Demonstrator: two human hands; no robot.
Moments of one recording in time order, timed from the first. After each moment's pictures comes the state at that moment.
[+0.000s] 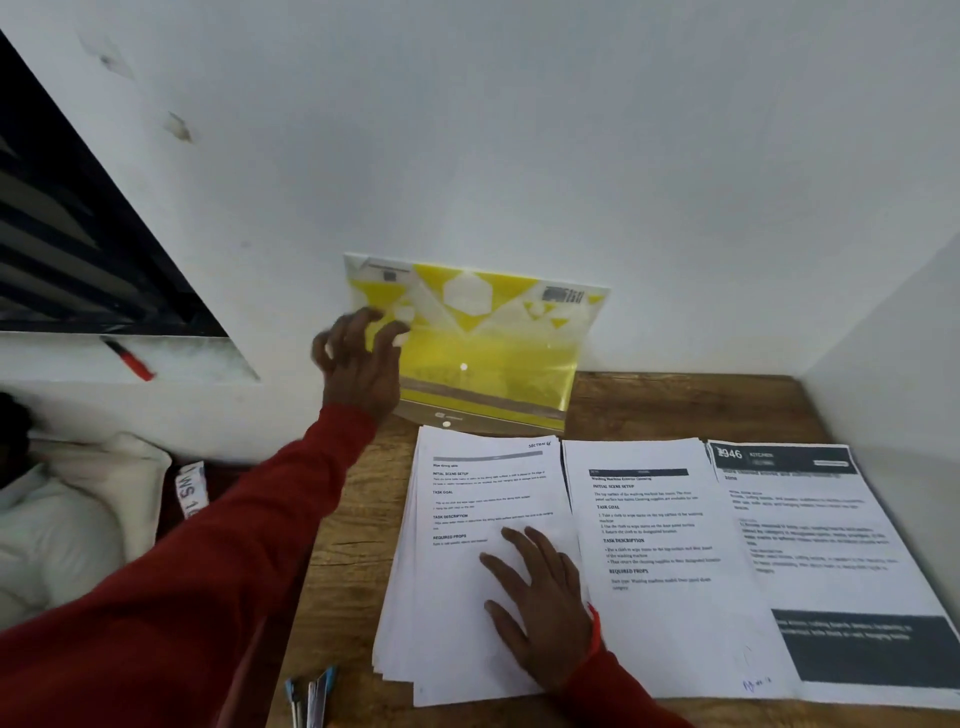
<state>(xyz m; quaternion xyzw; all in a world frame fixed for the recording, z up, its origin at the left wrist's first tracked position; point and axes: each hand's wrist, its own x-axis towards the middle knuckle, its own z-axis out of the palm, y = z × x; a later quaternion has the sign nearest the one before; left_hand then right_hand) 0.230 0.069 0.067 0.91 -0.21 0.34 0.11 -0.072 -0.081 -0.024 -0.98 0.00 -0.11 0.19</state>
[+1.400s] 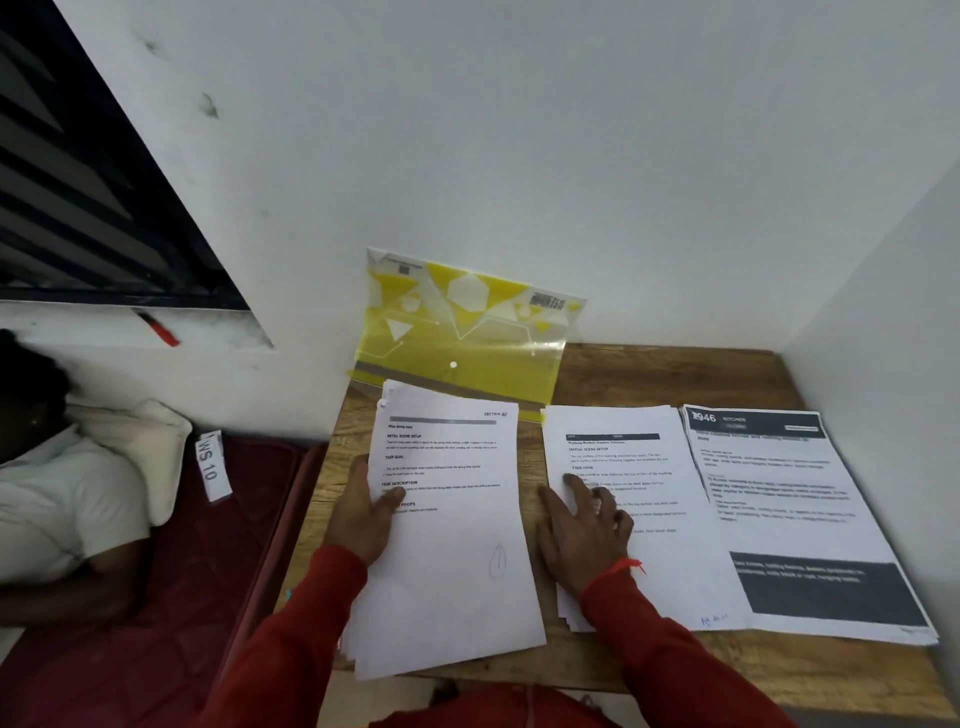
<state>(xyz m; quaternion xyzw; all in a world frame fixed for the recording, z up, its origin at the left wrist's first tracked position) 0.014 0.116 0.030 0.85 -0.01 -0.09 0.52 -0.093 -0.142 -0.039 -0.98 0.16 -0.06 0.07</state>
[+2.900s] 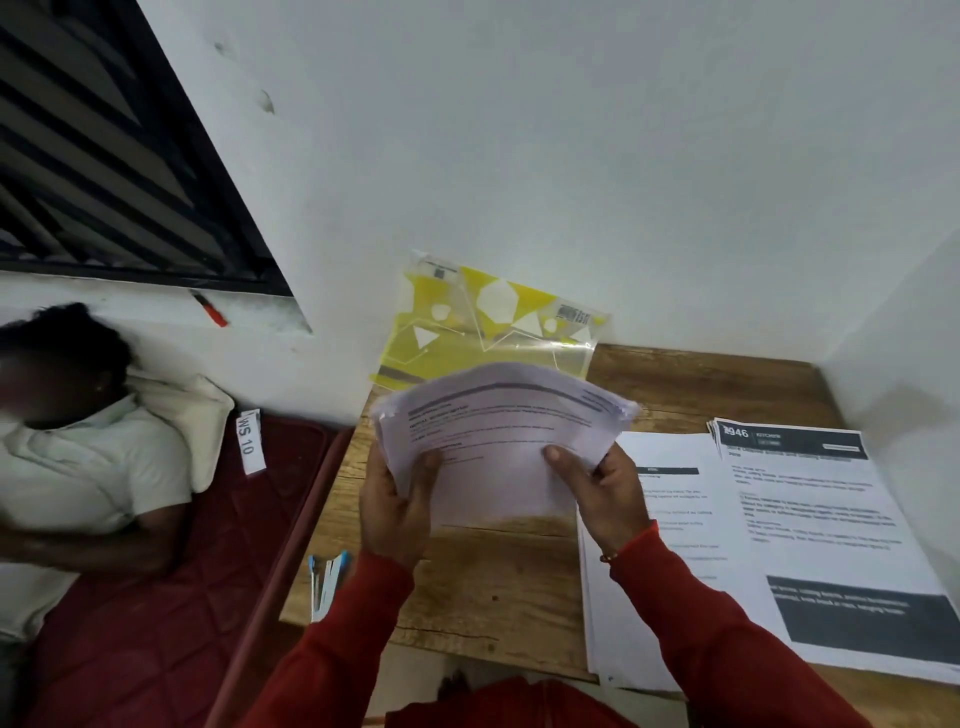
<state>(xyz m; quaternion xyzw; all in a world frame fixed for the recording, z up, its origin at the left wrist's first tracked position) -0.044 0.076 0.086 0.74 -0.07 0.13 0.65 -0.079 -0.133 0.084 -0.67 0.11 -0.12 0.72</state>
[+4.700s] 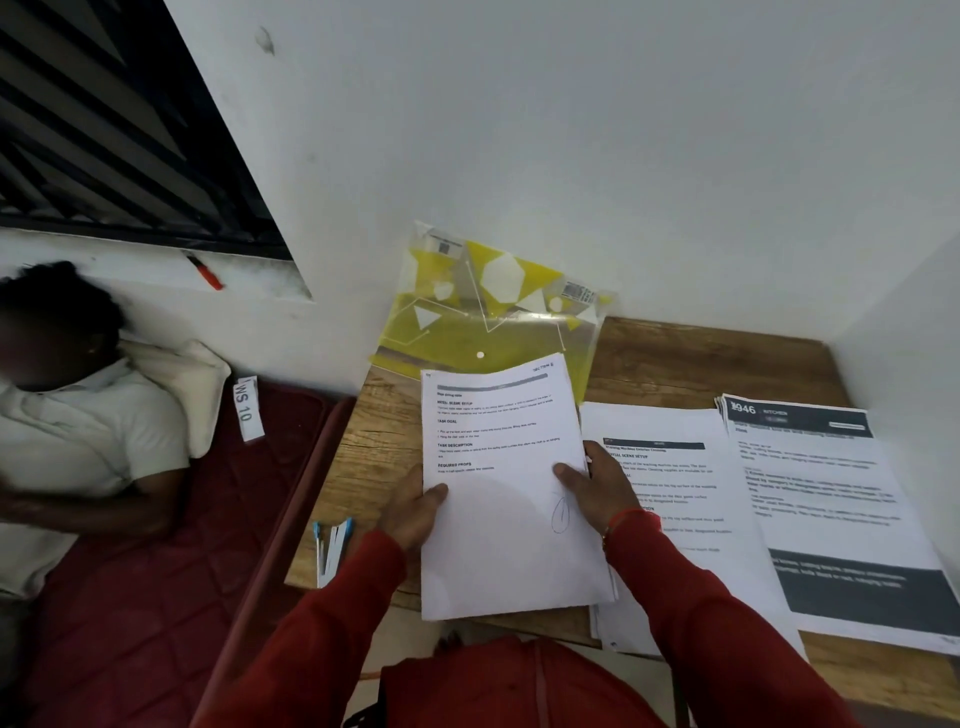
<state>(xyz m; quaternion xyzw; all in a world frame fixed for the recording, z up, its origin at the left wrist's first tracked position) -0.036 0.100 0.007 0.79 0.08 -0.23 0.57 -0.072 -0.143 0.011 -0.78 0.24 0.03 0.58</state>
